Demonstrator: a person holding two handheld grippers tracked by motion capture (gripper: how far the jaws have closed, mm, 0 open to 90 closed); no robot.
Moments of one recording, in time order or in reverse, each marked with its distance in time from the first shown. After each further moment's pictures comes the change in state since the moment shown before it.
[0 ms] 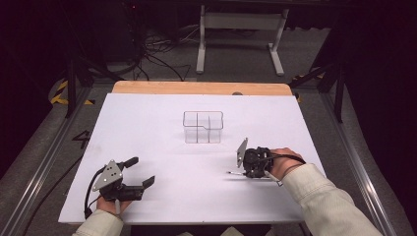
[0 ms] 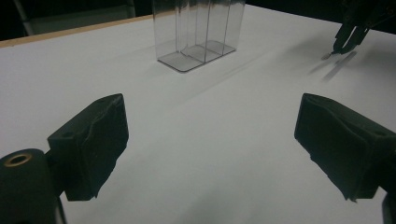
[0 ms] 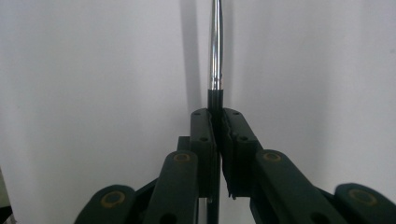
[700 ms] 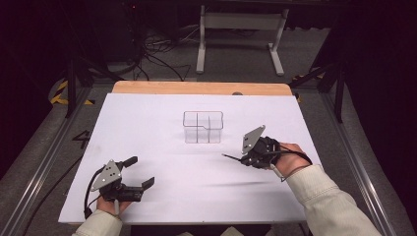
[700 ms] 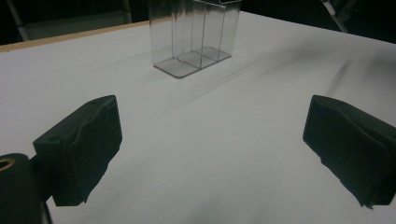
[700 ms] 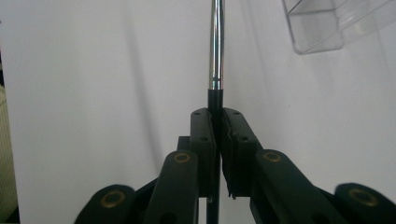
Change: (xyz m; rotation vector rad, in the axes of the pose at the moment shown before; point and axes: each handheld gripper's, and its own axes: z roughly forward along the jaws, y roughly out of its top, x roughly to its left) left arm 0.001 0.001 -0.001 -0.023 -0.025 -0.003; right arm 0.002 -0.004 -0.046 -0.292 -0.126 0.068
